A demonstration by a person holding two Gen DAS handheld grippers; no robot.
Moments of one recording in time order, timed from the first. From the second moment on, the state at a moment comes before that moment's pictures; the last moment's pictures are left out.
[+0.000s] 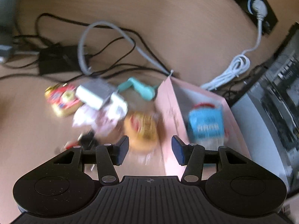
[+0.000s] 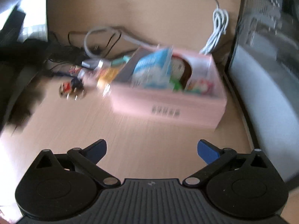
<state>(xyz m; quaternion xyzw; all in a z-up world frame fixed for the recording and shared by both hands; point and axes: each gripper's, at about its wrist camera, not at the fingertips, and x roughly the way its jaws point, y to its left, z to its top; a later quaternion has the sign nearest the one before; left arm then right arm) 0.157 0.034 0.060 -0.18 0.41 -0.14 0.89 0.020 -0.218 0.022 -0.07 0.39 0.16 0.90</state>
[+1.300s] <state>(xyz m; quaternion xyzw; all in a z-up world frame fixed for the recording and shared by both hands) 0.028 0.134 0.037 -0.10 0.44 -0.11 0.88 0.139 -0.108 0.097 -0.11 0.36 0.20 0.91</state>
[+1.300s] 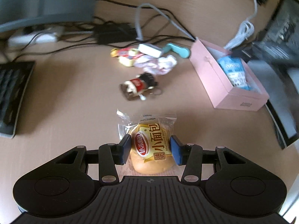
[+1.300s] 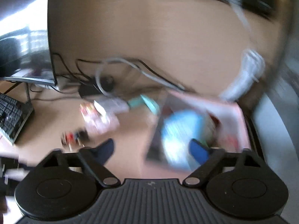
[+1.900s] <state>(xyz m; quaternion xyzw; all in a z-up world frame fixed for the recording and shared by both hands) 0.019 0.174 0.030 -0.17 0.44 -0.12 0.87 0.322 -0.005 0.008 -0.12 0.43 0.05 0.89</state>
